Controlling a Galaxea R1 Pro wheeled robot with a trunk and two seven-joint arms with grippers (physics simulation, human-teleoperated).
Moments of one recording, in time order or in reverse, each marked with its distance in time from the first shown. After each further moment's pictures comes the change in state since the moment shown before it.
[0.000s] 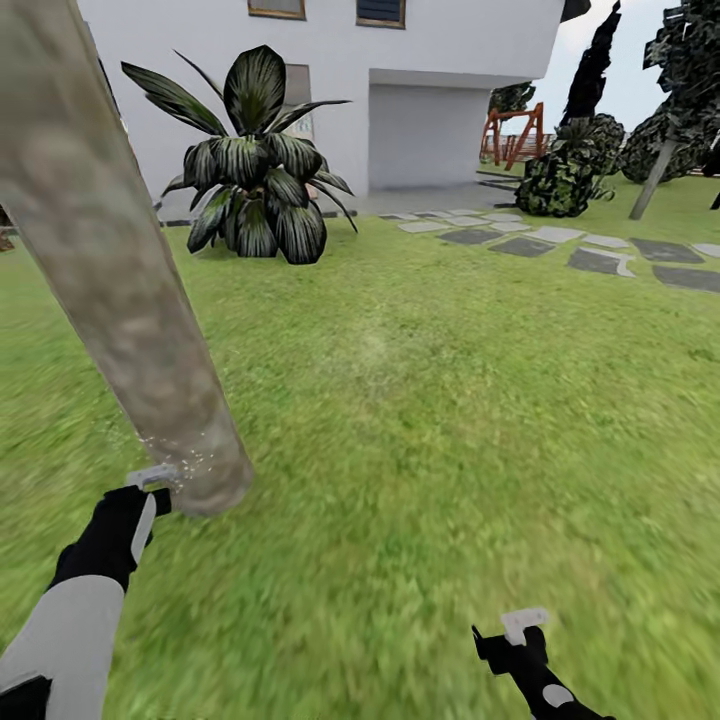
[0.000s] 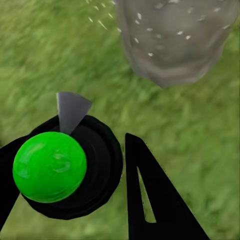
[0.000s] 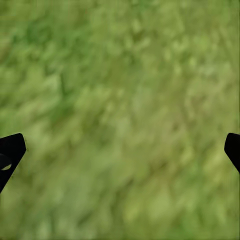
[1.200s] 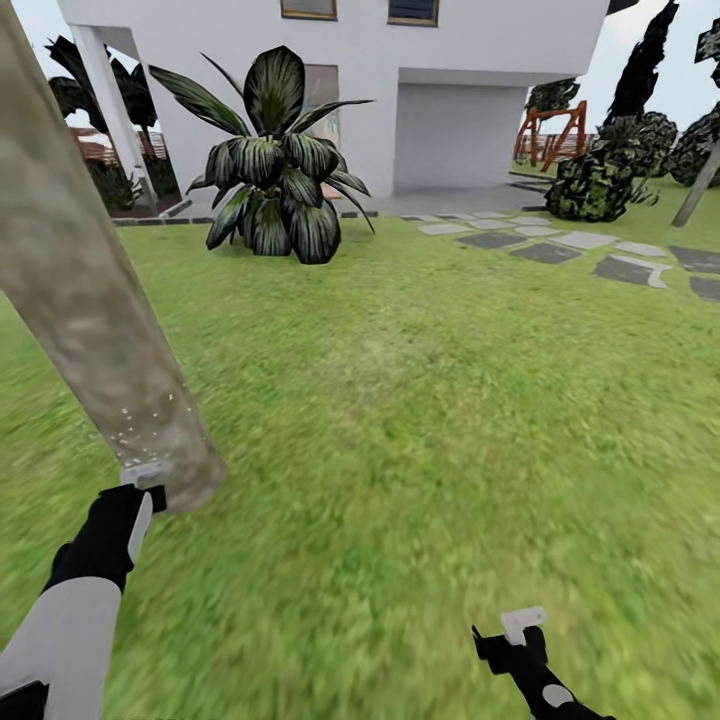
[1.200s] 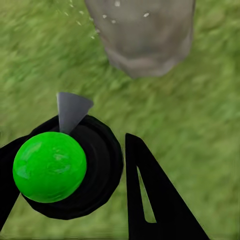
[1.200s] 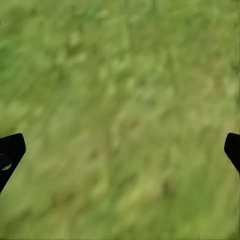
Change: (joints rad) left arm 0.009 0.003 -0.001 -0.036 -0.008 -0.002 0.011; right arm 0.000 0.000 0.001 0.000 0.002 0.000 0.000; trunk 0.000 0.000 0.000
